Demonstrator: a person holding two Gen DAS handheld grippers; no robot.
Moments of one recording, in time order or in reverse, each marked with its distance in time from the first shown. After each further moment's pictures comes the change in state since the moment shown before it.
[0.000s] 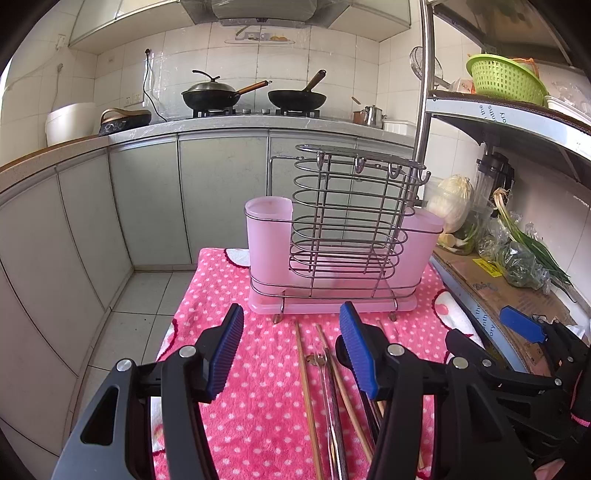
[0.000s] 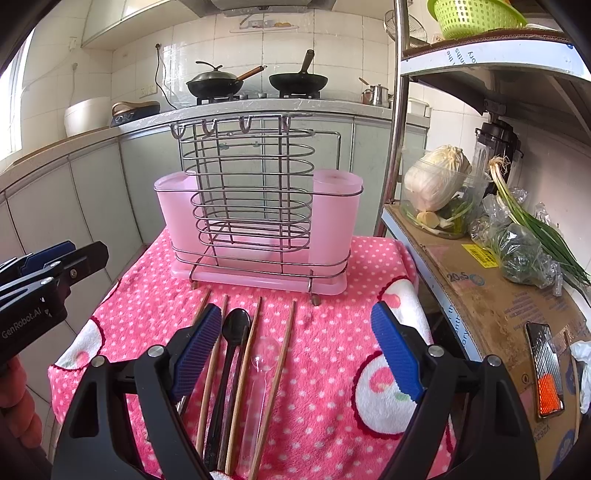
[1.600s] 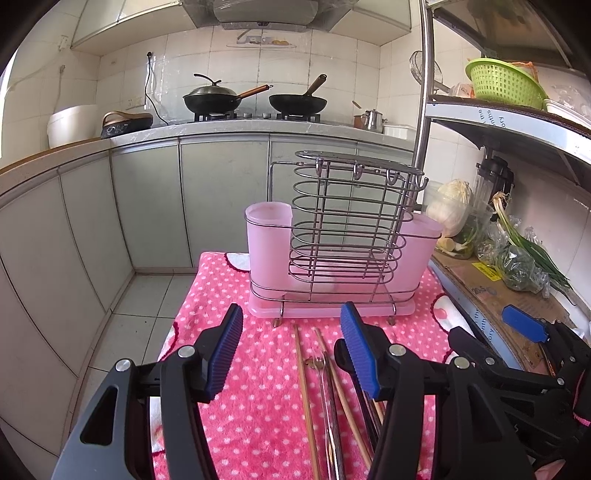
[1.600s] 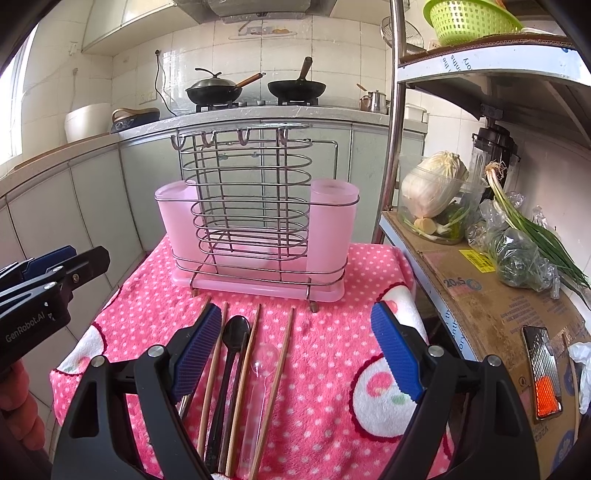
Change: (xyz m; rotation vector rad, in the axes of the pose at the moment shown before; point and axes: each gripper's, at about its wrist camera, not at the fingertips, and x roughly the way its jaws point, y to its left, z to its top) left arm -0.004 0.000 0.001 -0.008 -0.016 0.002; right arm -0.006 -0.001 0.001 0.000 -0.031 -0.003
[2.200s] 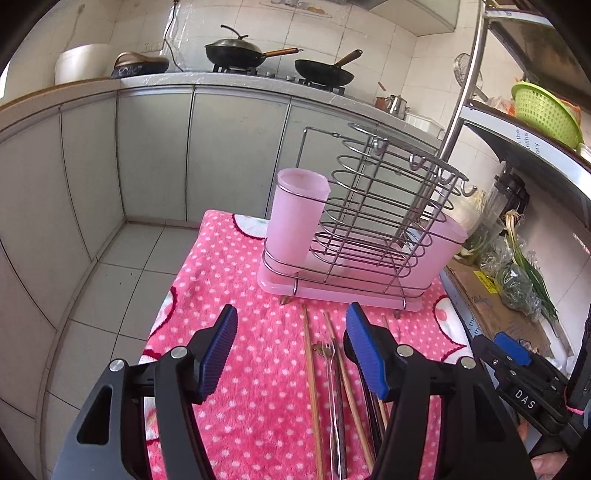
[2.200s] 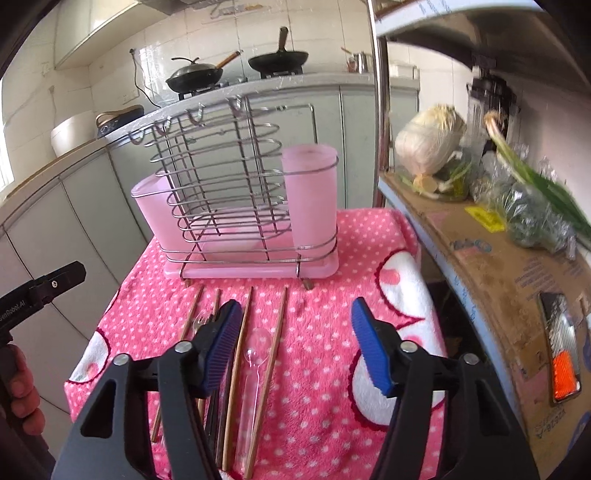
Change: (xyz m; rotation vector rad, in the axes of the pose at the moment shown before) left arm 0.033 0.050 0.005 -0.176 0.154 -0.051; right arm 0.028 -0.037 0.001 0.141 0.144 0.061
